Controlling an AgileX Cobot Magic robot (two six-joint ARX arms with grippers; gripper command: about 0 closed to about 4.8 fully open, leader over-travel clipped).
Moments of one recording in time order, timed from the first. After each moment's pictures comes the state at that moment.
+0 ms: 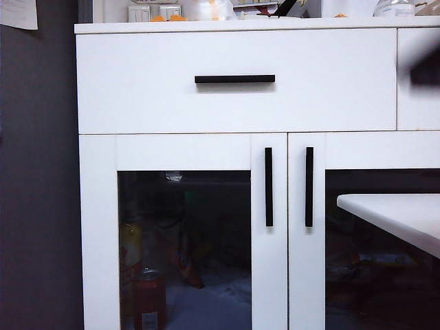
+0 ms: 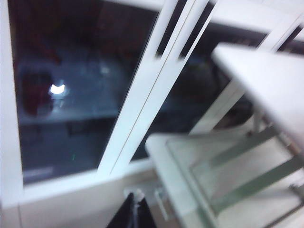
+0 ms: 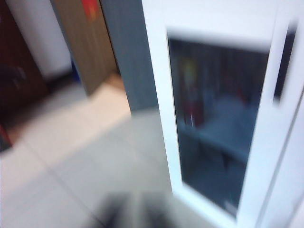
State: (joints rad) left arm -0.39 0.14 0.12 -0.27 0.22 -0.24; right arm 0.84 0.05 0.14 -0.27 0.06 0.13
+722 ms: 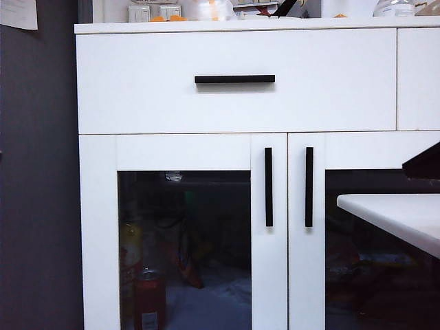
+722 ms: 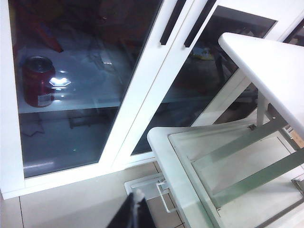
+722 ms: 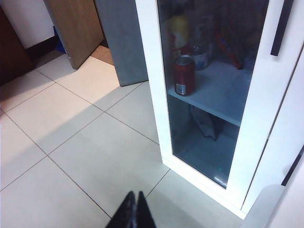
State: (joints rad) left arm -0.39 0.14 0.10 -0.27 0.22 -0.24; right arm 0.84 0.05 0.03 -0.25 0.09 0.13
